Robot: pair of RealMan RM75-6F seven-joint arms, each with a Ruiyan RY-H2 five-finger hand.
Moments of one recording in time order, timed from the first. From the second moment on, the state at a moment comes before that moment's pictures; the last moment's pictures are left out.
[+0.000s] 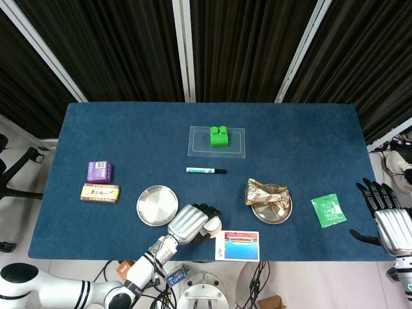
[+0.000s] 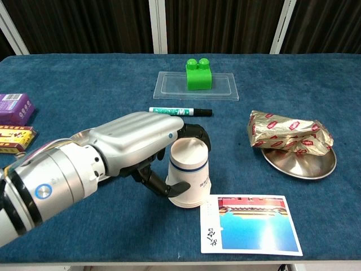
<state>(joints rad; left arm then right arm) -0.61 -1.81 -0.09 -1.76 1.23 1.02 0.65 0.12 -1.03 -0.06 -1.54 -1.59 1.52 0.14</state>
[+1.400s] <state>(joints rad) -0.50 -1.48 -0.03 -1.73 1.32 1.16 0.50 0.10 -1.03 -0.04 -1.54 -1.64 1.49 0.16</state>
